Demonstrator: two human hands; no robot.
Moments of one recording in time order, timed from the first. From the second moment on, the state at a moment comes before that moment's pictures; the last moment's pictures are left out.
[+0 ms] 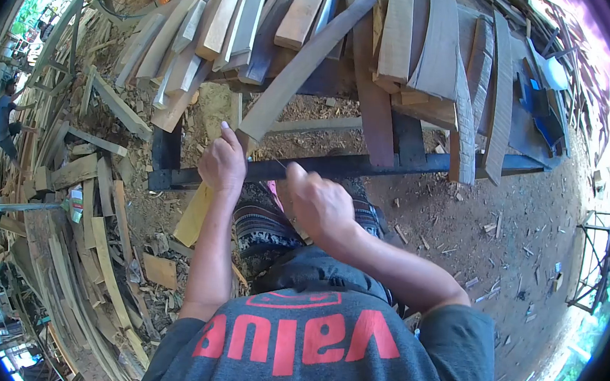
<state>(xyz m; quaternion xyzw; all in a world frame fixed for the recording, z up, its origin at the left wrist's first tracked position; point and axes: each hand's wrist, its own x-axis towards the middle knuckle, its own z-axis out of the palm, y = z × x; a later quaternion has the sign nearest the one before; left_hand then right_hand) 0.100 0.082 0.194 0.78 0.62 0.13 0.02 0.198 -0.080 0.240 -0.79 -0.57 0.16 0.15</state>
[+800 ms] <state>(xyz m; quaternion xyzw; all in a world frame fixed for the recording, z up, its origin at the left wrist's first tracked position) 0.100 0.084 0.196 0.78 0.61 0.14 0.00 0.193 -0.049 0.218 -0.79 -0.58 0.11 0.18</state>
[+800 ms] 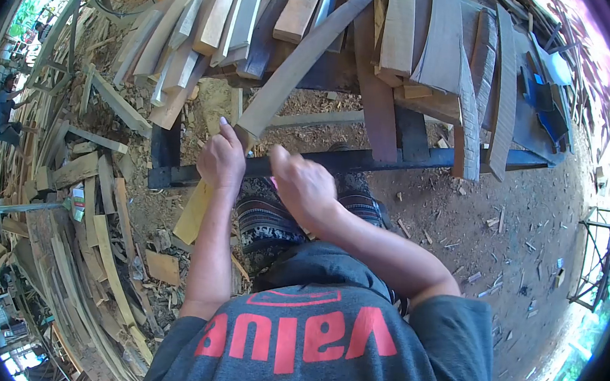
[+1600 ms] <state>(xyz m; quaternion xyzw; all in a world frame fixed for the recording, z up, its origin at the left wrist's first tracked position) 0.094 0.080 0.188 0.77 0.60 0.23 0.03 0.187 -0.036 0.223 -0.79 -0.59 0.12 0.13</state>
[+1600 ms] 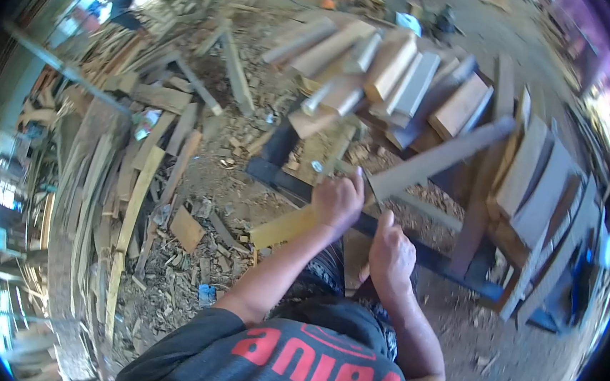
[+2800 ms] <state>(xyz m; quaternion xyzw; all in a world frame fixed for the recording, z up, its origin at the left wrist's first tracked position) 0.109 0.070 0.212 0.76 0.63 0.08 0.13 0.189 -0.425 0.050 -0.94 -0.31 0.12 0.02</state>
